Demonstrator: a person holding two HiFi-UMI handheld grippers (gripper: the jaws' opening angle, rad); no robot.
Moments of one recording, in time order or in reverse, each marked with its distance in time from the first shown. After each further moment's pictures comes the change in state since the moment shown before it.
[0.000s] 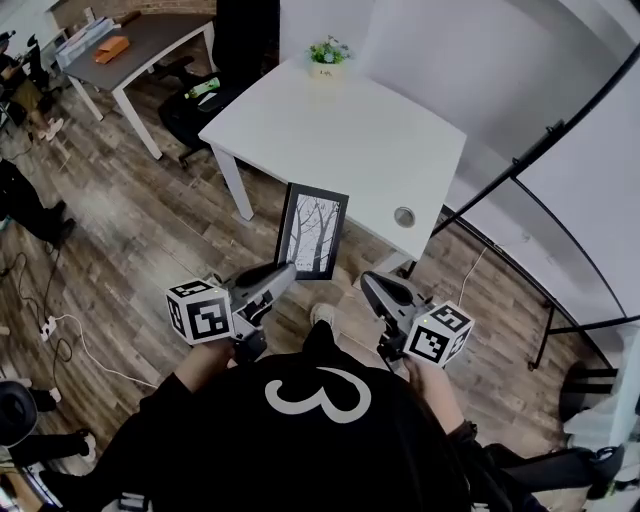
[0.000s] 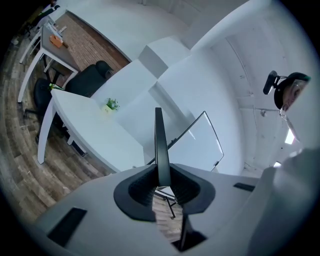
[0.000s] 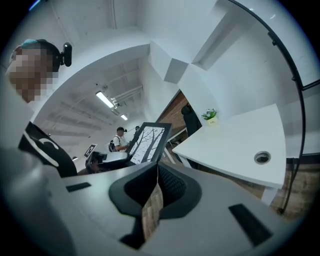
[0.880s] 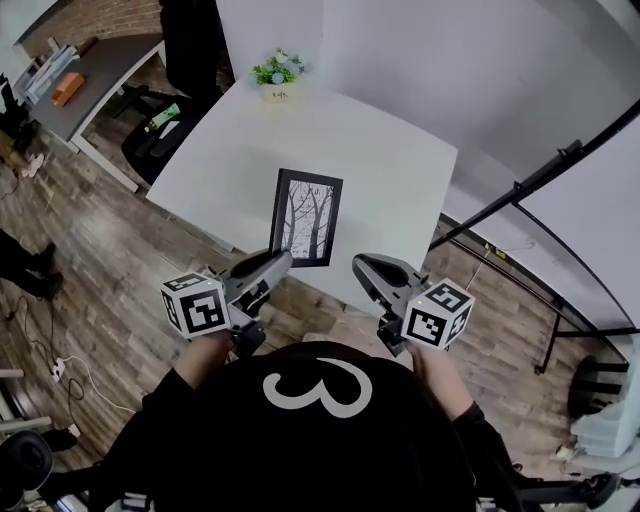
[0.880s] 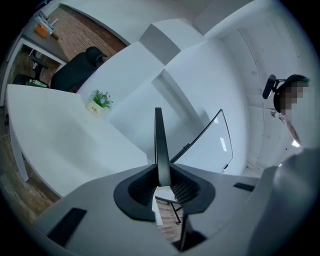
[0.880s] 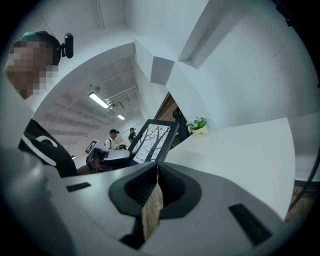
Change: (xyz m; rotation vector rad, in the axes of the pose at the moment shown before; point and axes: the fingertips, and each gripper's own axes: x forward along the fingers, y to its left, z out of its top) left arm 0.208 0.088 0.119 0.002 0.058 0.000; right arm 0.078 -0.198 0.124 -0.006 0.018 0.002
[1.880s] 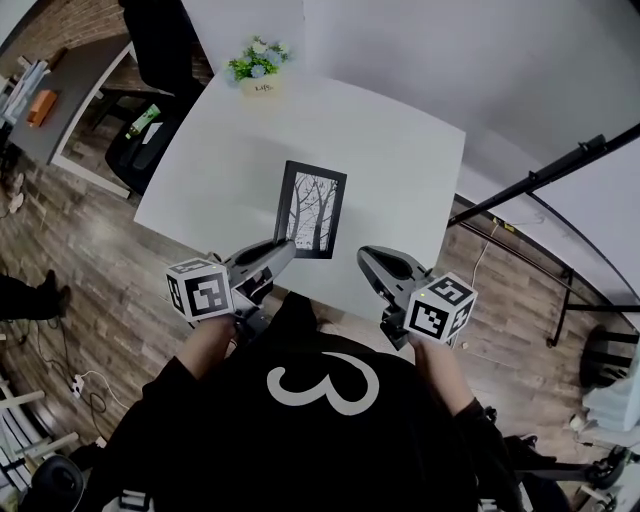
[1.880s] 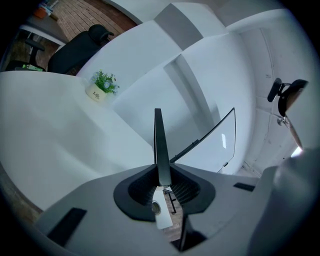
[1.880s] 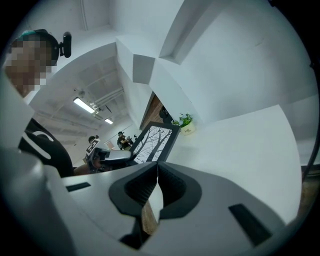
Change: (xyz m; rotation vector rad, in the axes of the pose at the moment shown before) left arm 0.038 0.062 0.011 -0.061 0.143 -0.018; right arm 0.027 -0.048 -0.008 0.094 -0.023 -0.095
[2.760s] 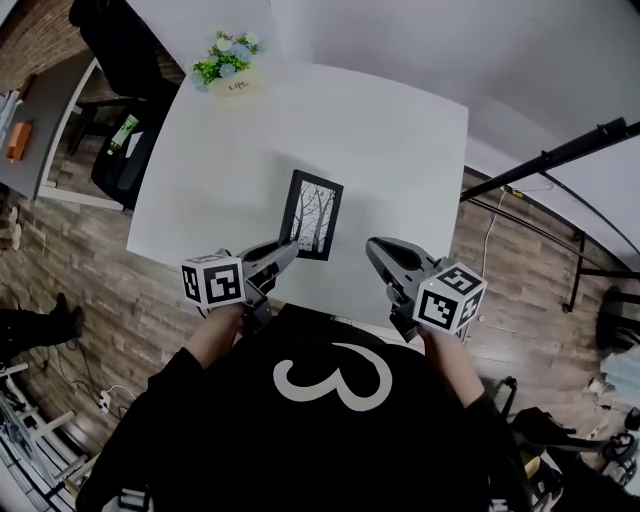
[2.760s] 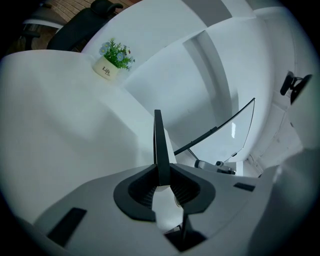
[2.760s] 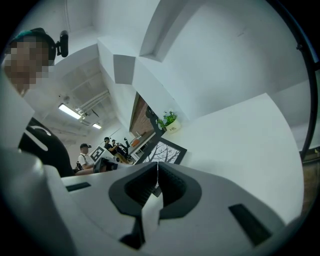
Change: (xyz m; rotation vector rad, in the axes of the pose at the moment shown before) left arm 0.054 0.093 -0.005 -0.077 0.232 0.081; right arm 0.031 -0.068 0.002 0.125 0.008 -0.105
